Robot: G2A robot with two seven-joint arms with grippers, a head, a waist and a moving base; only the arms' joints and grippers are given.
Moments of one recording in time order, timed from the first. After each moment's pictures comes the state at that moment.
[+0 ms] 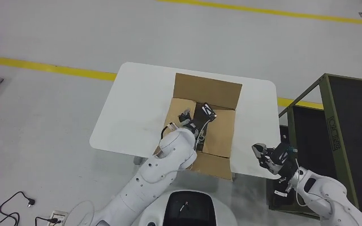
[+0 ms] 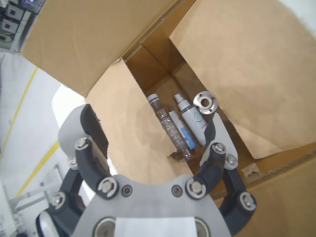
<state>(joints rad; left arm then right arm) 0.84 -1.52 -0.80 -1.41 1.81 -0.09 -0.92 -1.64 -0.90 1.59 -1.72 -1.12 -0.65 -0.03</state>
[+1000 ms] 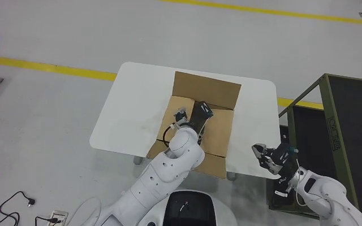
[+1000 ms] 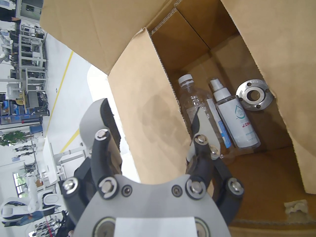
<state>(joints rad) 0.82 -1.59 -0.79 -1.28 1.98 0.02 -0.99 -1.63 -0.92 1.59 -1.70 -1.12 -0.68 -0.04</state>
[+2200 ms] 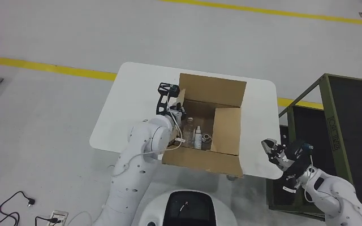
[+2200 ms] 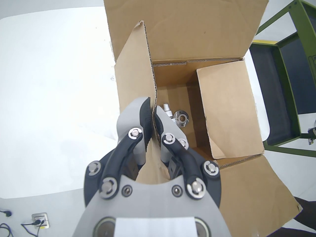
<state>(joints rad) 0.98 -1.59 -1.23 -1.65 1.33 0.08 -0.98 -1.62 -0.92 1.66 -1.64 -1.04 -0.71 -0.06</state>
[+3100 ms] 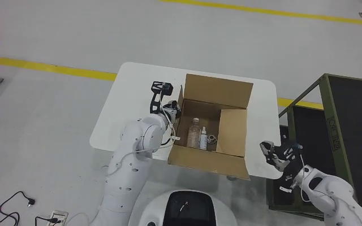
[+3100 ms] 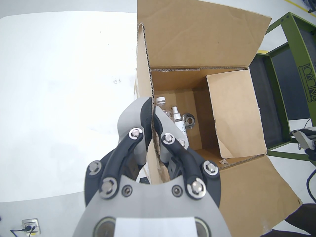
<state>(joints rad) 0.99 -1.58 -1.28 -1.63 1.27 0.05 -0.92 -1.62 -0.93 1.63 -1.65 -1.14 -0.64 0.01</state>
